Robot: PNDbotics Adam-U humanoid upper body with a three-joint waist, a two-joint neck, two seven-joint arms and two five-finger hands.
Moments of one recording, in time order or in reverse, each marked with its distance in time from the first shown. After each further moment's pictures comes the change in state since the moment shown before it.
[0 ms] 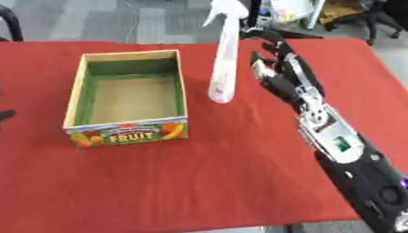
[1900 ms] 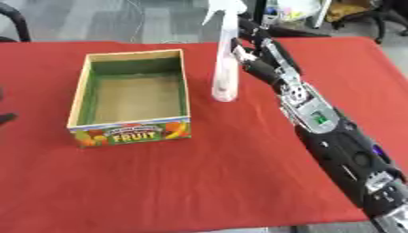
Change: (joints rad) left arm -0.001 -0.009 -0.006 0.005 0.000 -0.004 -0.014; right arm -0.172 0.026 0.041 0.219 -0.032 -0.049 0.094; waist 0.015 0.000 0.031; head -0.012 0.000
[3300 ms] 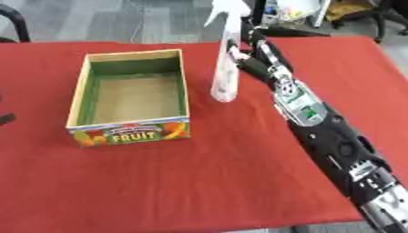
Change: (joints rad) left arm 0.000 -0.008 0.000 0.000 0.000 -0.001 -0.008; right arm -0.073 0.030 -0.004 0.146 0.070 0.012 -0.012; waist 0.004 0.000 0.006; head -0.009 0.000
